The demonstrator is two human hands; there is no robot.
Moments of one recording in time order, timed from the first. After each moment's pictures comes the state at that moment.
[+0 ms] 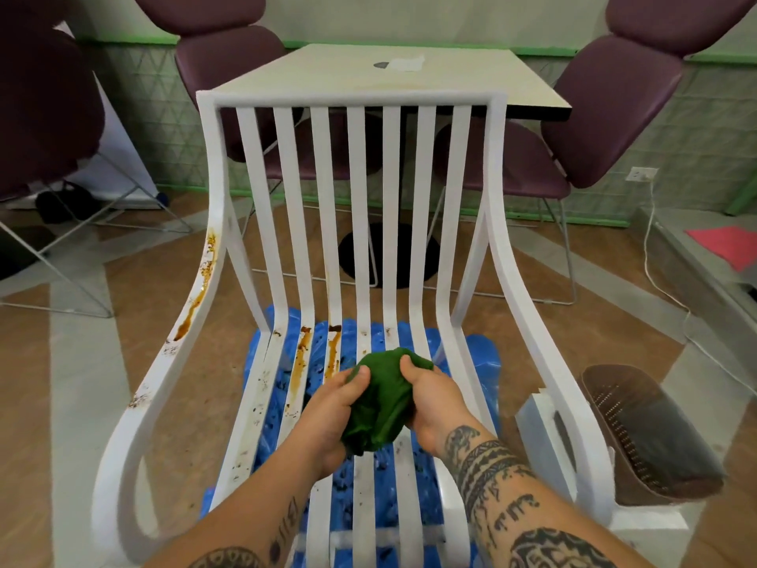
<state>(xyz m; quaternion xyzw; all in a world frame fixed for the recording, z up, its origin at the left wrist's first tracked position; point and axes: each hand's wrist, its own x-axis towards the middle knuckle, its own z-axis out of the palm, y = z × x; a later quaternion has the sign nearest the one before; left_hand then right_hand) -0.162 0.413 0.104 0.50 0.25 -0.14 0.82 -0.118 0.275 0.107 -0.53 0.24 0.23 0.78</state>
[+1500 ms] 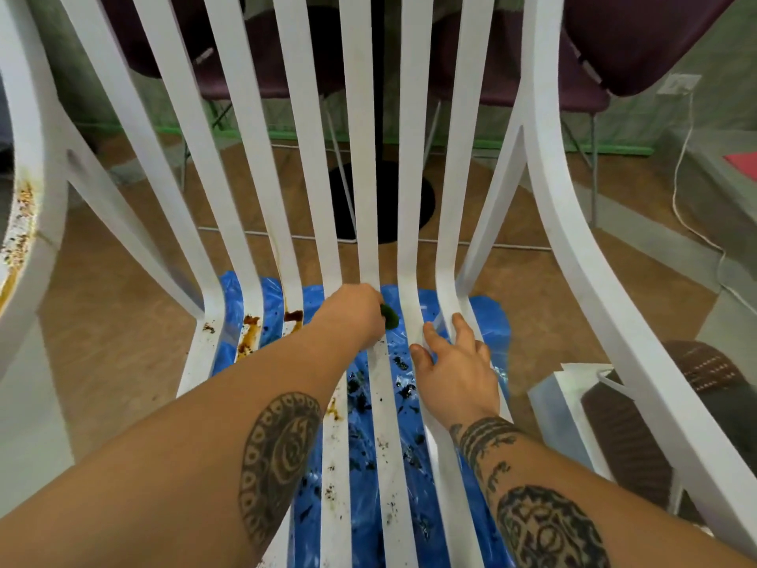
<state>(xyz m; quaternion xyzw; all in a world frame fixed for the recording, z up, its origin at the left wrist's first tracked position) 0.076 0.395 0.019 0.98 0.01 -0.19 0.09 0.000 0.236 -0.027 -0.97 0.04 0.08 0.21</state>
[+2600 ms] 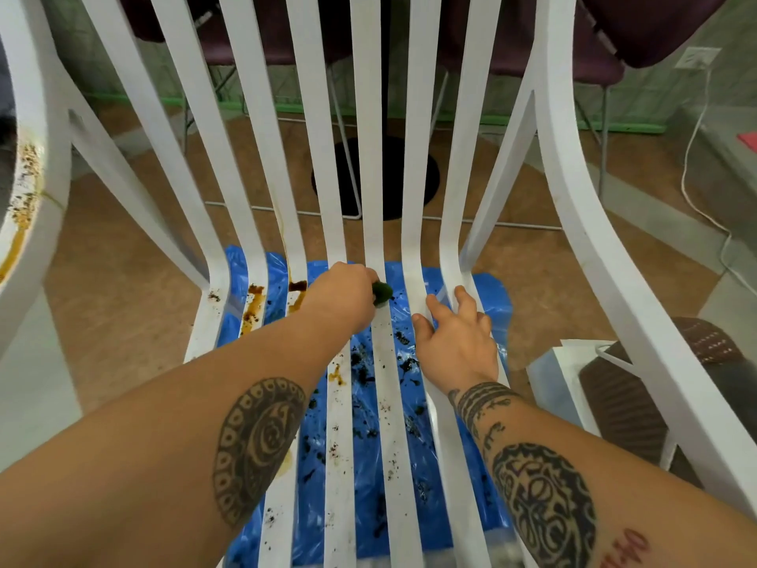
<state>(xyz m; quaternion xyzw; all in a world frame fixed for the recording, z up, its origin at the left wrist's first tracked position) 0.049 0.406 0.021 0.99 0.00 -0.15 0.08 0.001 0.239 -0.029 -0.98 0.05 0.06 0.20</state>
